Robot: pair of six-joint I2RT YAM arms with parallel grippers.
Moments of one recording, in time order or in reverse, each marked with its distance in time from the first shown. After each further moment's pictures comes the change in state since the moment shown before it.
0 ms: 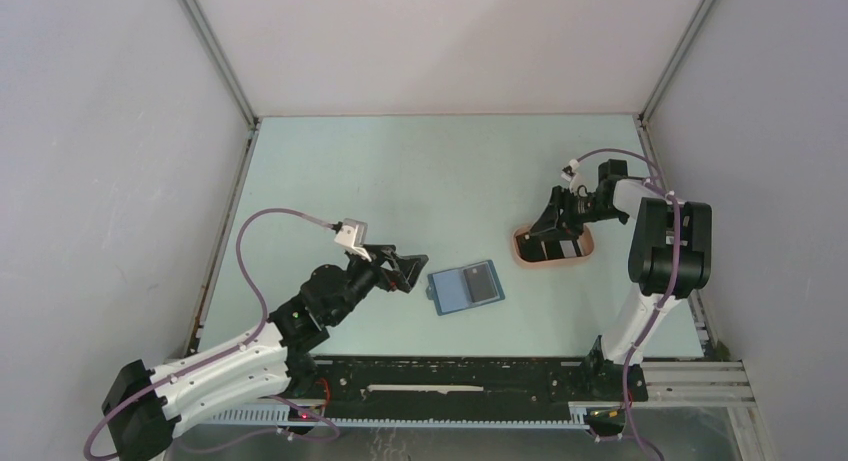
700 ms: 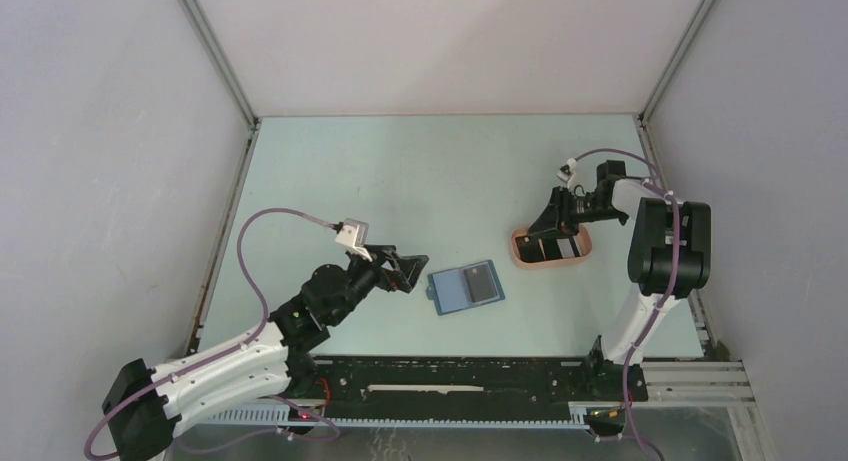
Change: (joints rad) left arm 0.000 0.008 0.000 0.001 0.000 -0.001; right arm 0.004 0.000 0.000 -0.024 -0.139 -0.015
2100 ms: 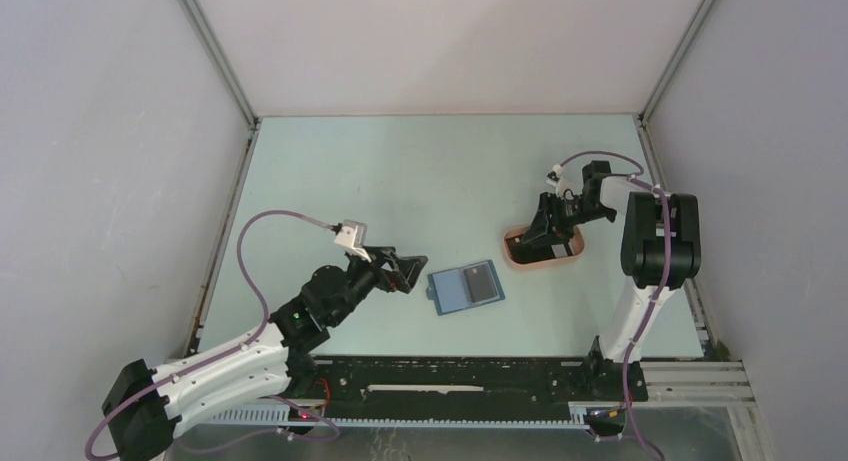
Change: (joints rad) left arm 0.005 -0.003 -0.017 0.011 0.000 -0.018; right arm 0.064 0.061 0.037 -0.031 0.189 -0.018
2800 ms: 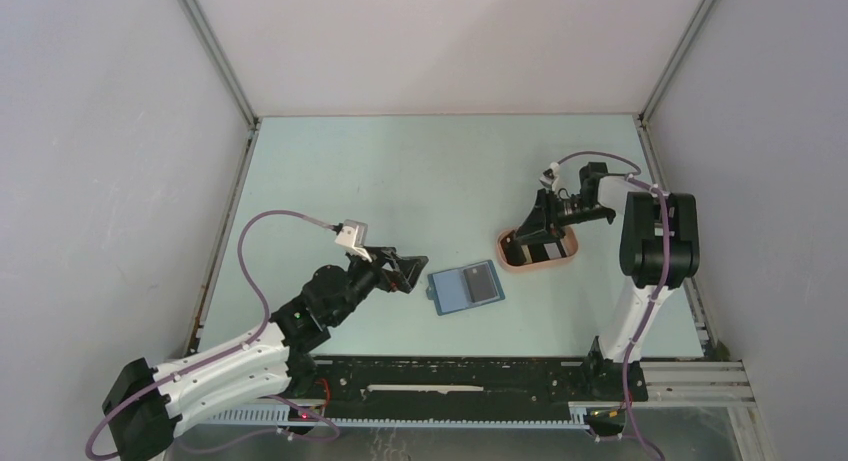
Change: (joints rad) left arm 0.000 0.010 0.000 0.003 0.000 -0.008; right arm 0.009 0.005 0.003 -0.050 -0.258 -0.015
